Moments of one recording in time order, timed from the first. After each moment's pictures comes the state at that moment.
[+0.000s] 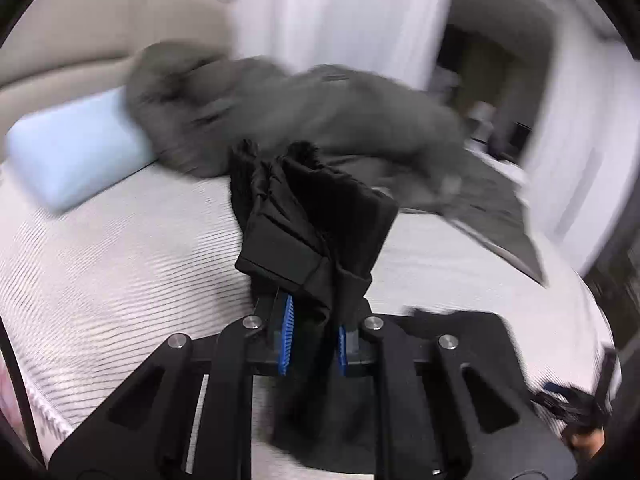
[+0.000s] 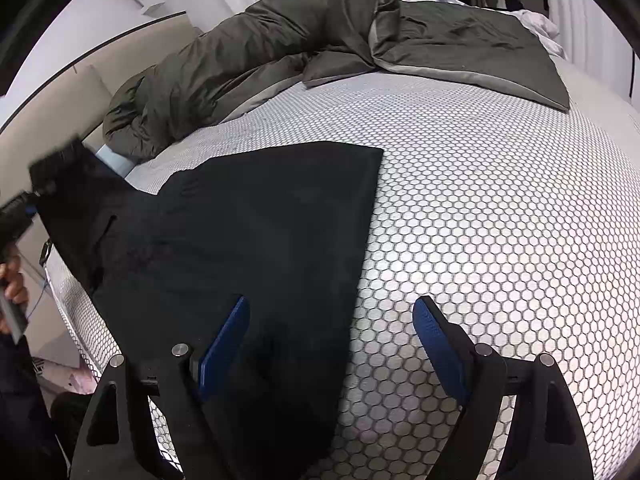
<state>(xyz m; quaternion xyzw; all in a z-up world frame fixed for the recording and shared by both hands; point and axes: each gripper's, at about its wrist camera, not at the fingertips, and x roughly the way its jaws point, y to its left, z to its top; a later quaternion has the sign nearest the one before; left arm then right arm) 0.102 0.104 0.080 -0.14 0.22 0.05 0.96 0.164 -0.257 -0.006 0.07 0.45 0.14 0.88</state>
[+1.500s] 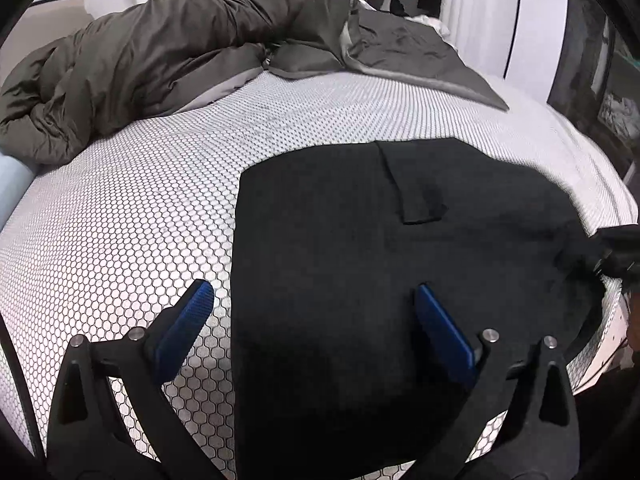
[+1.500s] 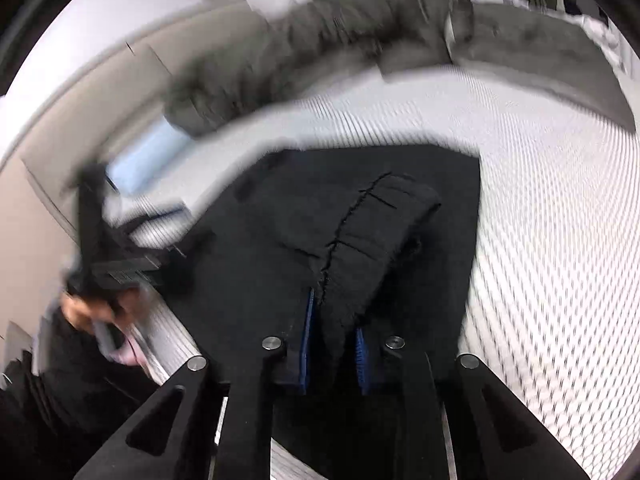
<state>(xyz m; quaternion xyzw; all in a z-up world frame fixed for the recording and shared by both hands) 0.189 -0.003 -0.043 0.03 0.37 -0.07 0.92 0.145 -0.211 -0.002 0.06 0.48 0.25 0.84</state>
